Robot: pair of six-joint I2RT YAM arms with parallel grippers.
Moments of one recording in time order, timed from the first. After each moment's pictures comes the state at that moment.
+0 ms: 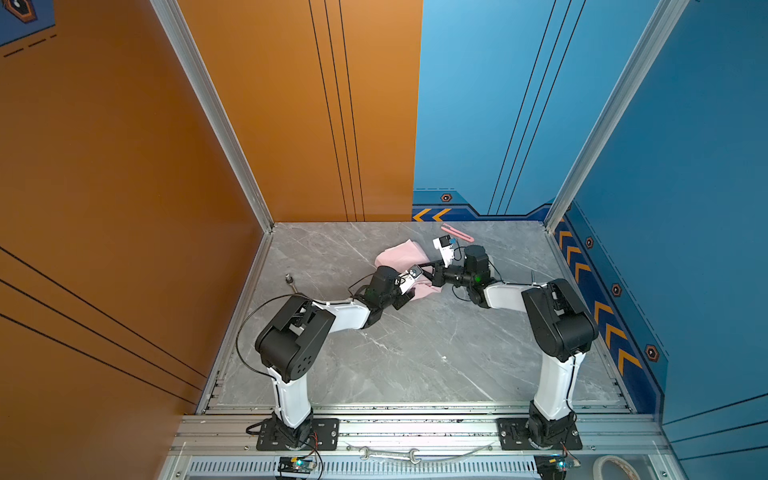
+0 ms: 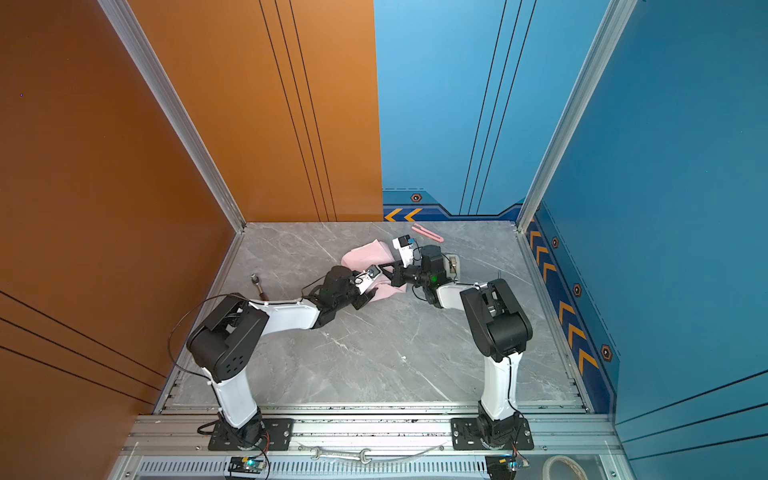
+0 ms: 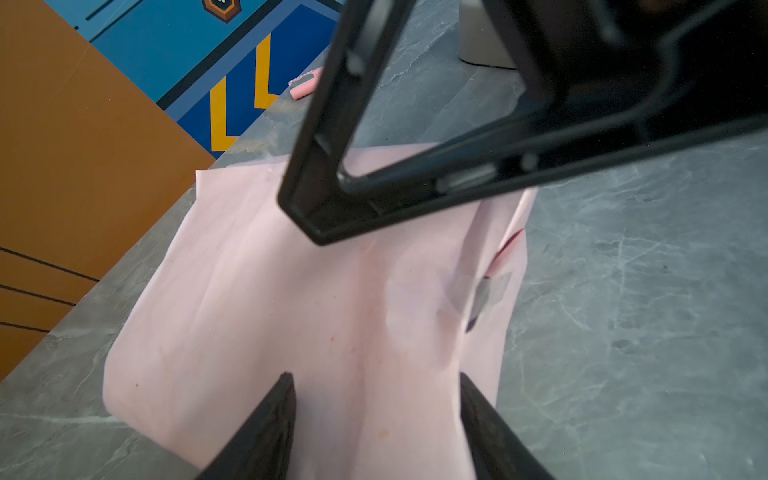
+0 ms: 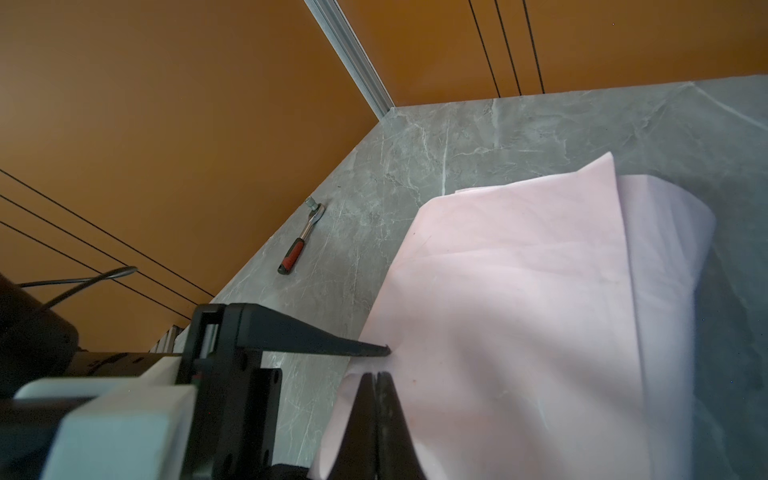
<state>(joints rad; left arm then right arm) -0.59 1.84 0.94 0.39 0.02 0.39 0.35 1.97 1.05 0.61 -0.80 0.38</state>
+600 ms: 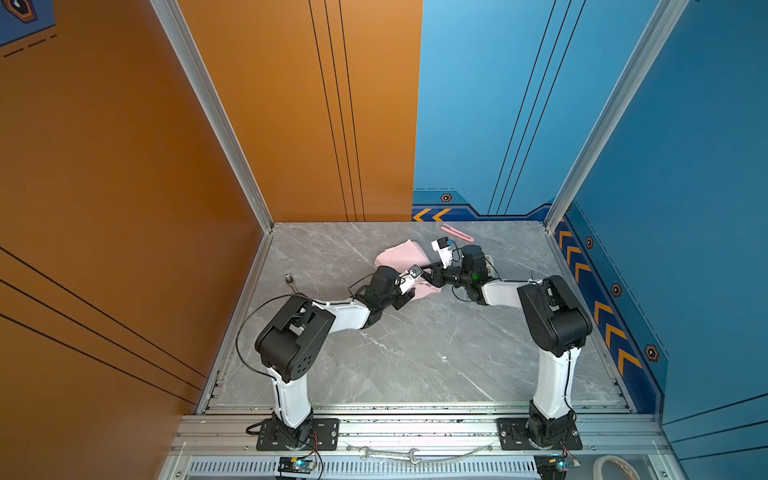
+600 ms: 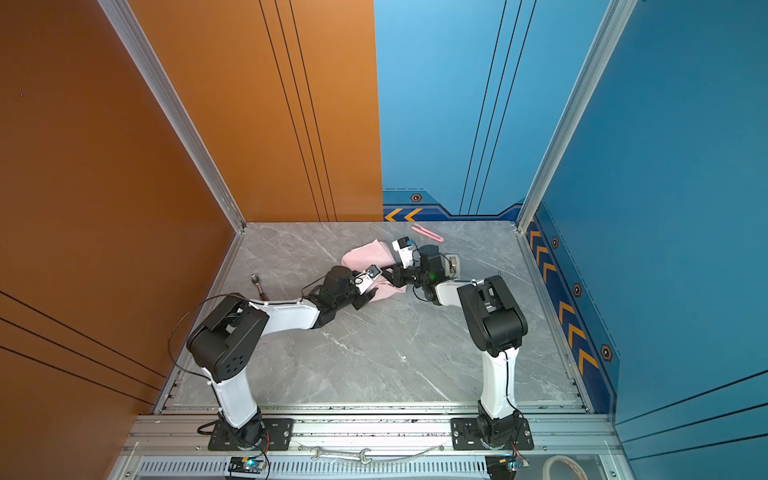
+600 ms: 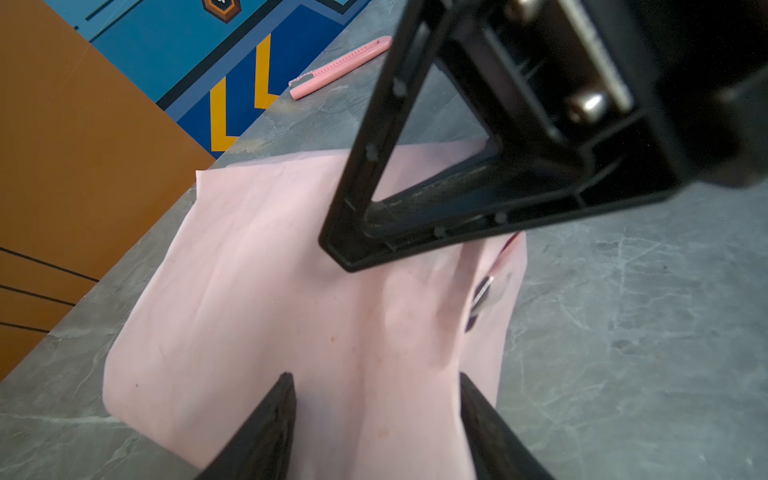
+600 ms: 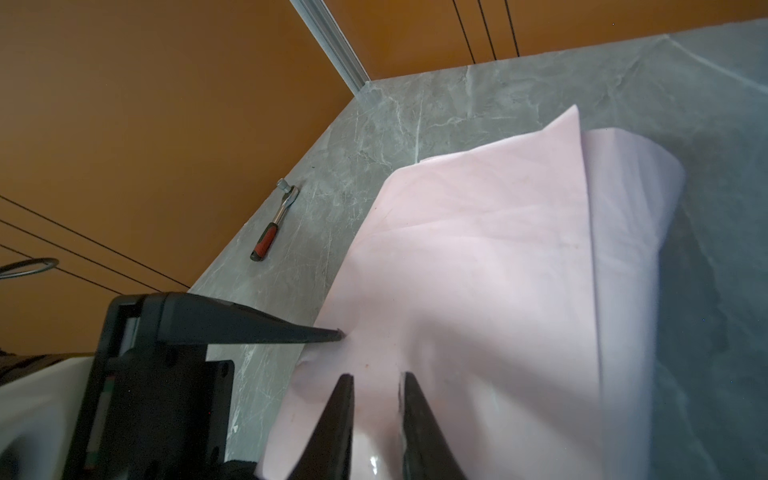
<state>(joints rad) -0.59 1.84 0.94 0.39 0.02 0.39 0.35 2.01 1.10 0.49 -0.77 0.32</state>
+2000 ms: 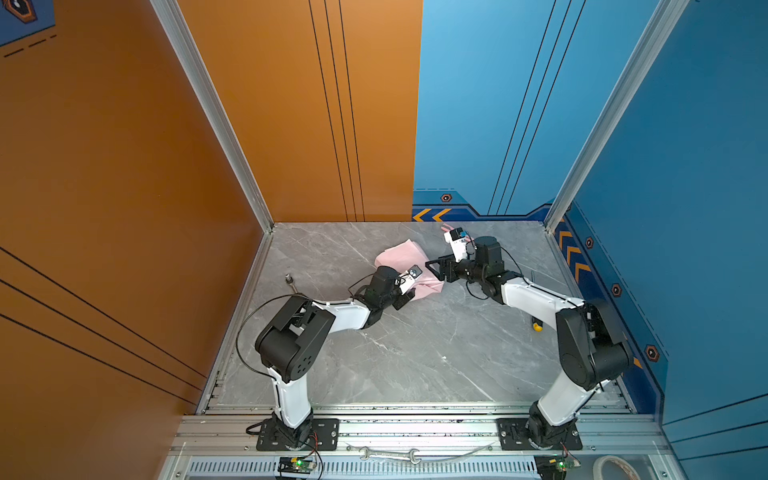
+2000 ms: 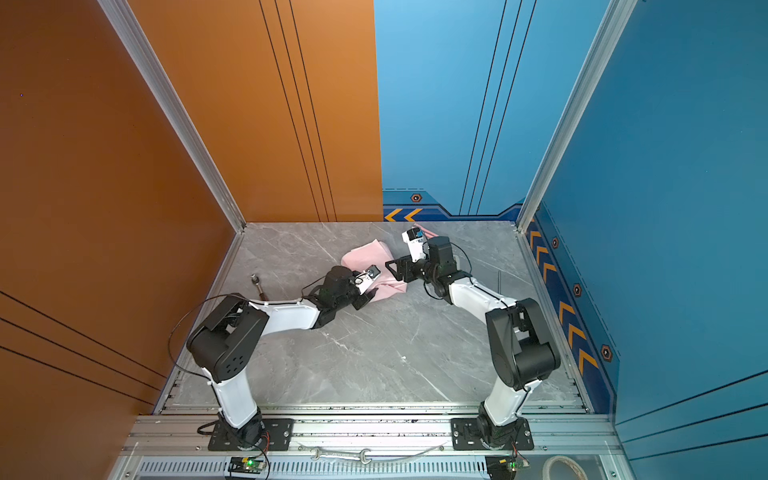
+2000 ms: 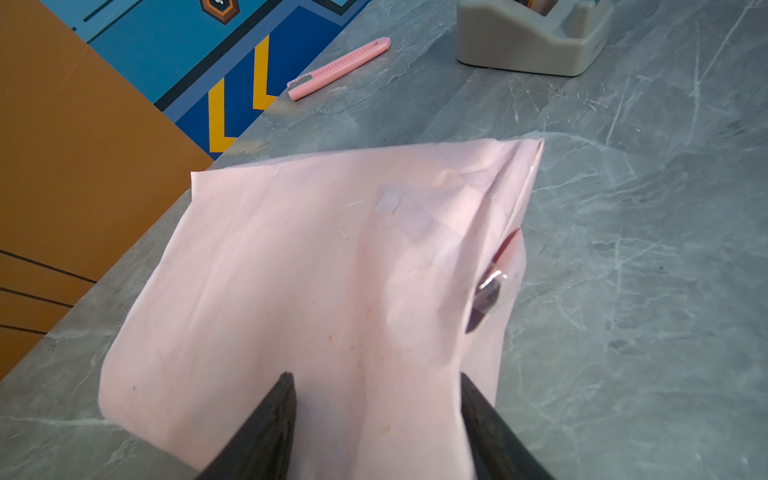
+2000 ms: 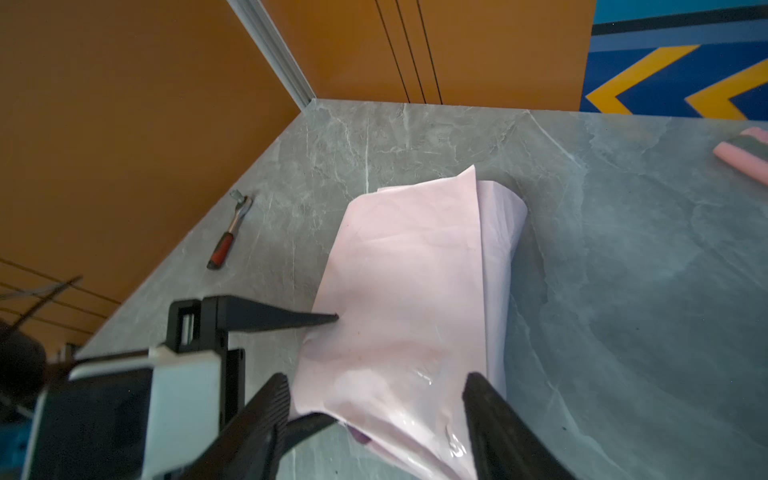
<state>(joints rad) -0.59 1.84 0.94 0.39 0.02 0.39 0.34 1.69 1.04 0.16 -0.57 0.20</state>
